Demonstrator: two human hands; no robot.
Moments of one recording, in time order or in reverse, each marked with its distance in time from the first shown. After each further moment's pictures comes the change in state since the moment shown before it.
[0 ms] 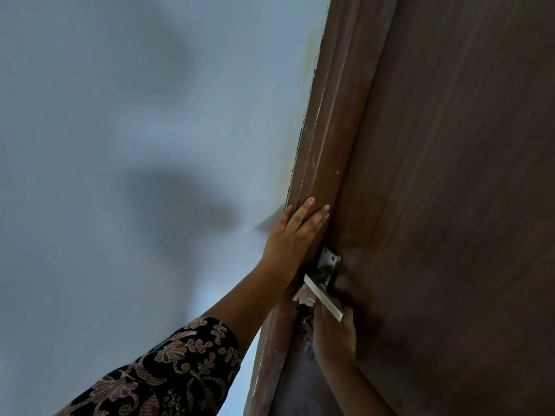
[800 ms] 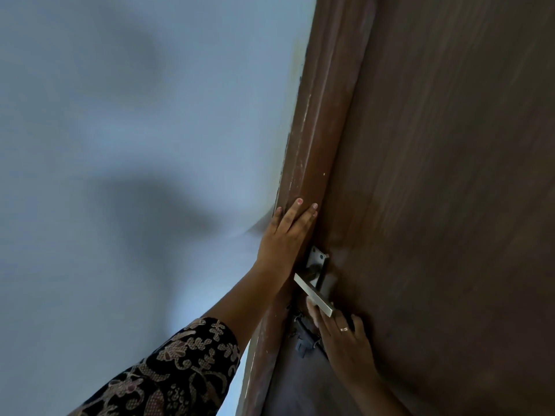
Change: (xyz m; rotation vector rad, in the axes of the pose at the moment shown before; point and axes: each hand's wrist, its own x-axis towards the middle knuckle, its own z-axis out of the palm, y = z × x) left_hand 0.000 0.007 -0.004 -0.043 0.059 -0.031; right_hand -0.030 0.049 0.027 -0.183 0.339 -0.245
